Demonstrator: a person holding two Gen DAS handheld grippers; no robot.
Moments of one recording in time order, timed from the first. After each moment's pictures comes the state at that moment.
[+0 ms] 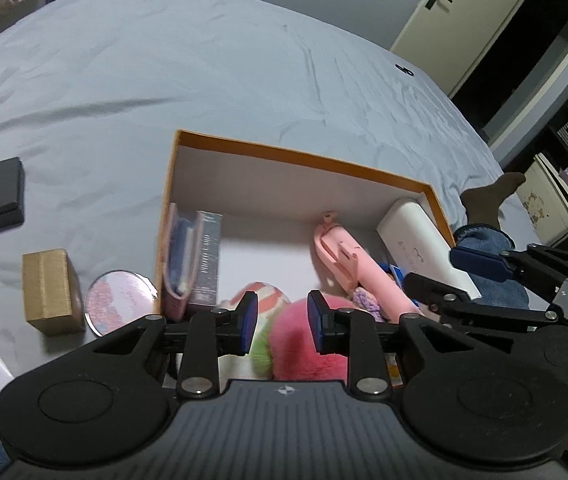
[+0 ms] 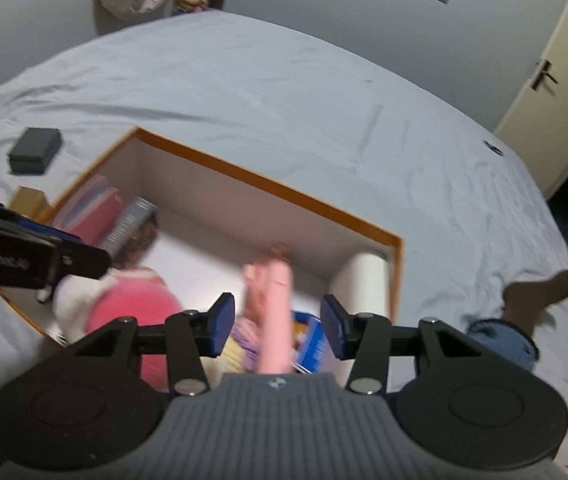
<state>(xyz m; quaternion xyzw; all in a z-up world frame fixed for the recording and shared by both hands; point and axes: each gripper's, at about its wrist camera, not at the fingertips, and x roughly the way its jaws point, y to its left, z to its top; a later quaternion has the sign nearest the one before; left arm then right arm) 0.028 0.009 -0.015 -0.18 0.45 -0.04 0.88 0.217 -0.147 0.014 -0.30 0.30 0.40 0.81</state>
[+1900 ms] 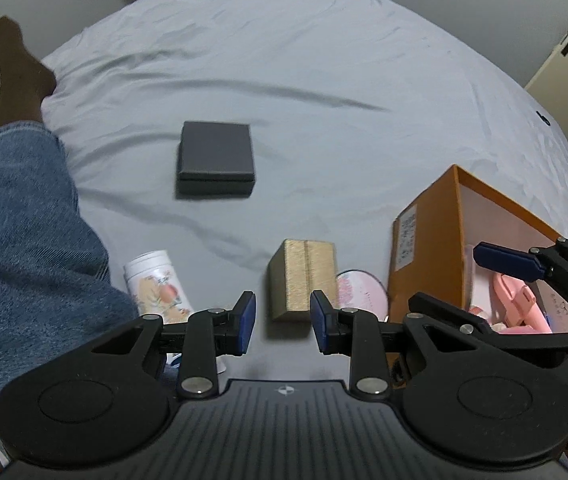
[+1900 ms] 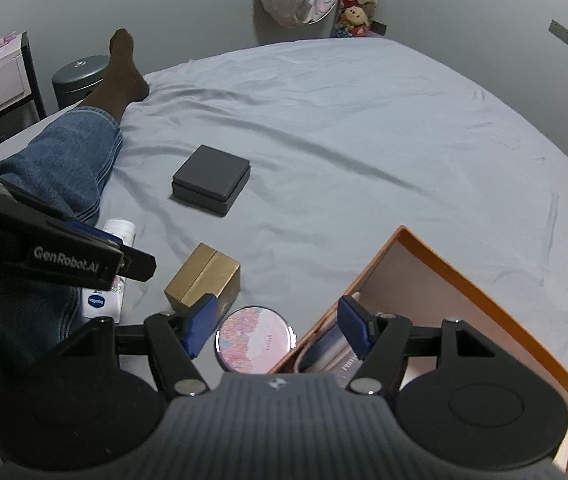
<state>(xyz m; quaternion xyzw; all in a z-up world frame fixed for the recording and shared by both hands) -0.013 0.164 -0.031 -0.21 0.49 0.13 0.84 0.130 -0.002 -0.007 -0.33 0.29 0.58 0.69</state>
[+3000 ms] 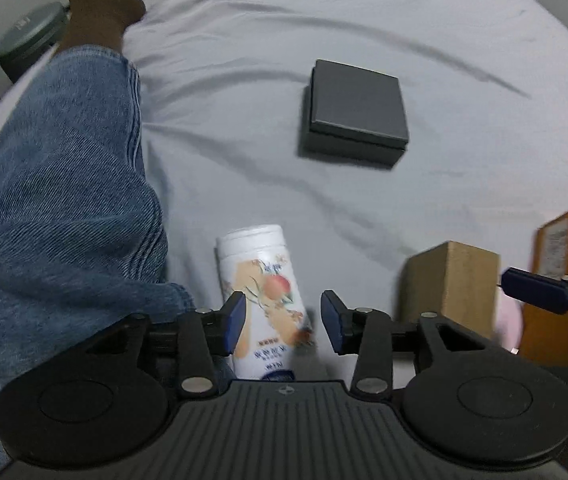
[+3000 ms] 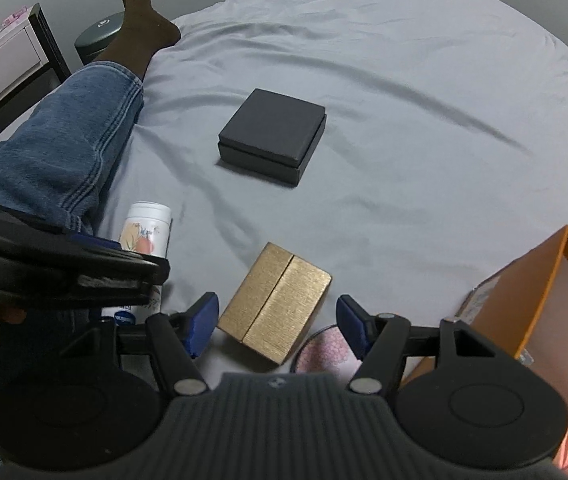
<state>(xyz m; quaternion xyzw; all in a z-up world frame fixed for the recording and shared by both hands) 0.004 0.209 -0.096 -0.20 0.55 0.27 0.76 0.117 0.086 -0.076 -0.34 0.38 0.60 0.61</state>
